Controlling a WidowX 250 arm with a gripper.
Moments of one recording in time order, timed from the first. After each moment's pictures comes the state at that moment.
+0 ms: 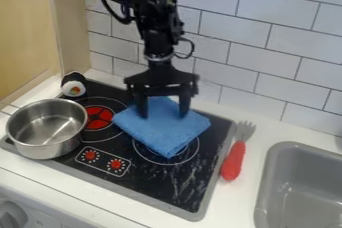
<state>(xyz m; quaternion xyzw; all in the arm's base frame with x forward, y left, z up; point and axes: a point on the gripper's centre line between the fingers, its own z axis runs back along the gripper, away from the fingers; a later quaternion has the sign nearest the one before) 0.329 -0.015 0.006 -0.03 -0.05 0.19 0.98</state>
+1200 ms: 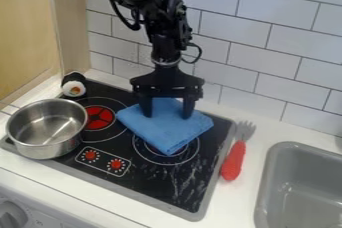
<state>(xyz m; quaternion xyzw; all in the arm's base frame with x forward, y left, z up) 0.321 -0.032 -0.004 -0.03 -0.04 0.17 0.99</state>
